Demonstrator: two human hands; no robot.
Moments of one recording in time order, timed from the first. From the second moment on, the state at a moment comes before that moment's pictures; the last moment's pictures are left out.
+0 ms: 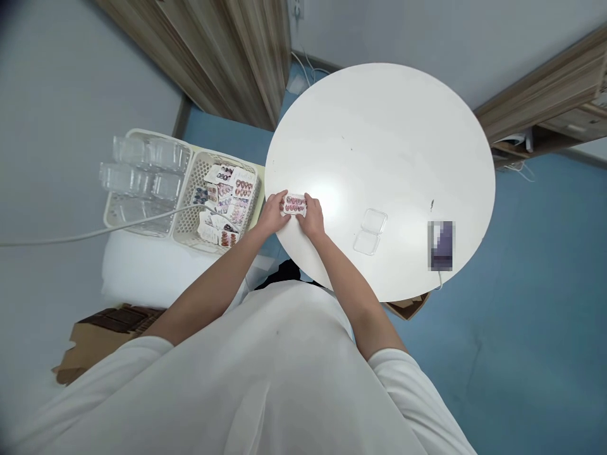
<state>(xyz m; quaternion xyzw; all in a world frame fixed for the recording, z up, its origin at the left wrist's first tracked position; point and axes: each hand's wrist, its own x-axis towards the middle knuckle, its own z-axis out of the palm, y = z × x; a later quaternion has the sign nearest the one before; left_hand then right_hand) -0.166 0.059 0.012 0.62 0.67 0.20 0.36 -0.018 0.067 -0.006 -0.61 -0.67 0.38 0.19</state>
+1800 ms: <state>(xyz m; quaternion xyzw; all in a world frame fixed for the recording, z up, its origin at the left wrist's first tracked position) 0.025 -0.002 0.013 0.59 0.66 0.12 0.46 0.203 -0.021 -0.005 -0.67 -0.52 0.48 0.23</state>
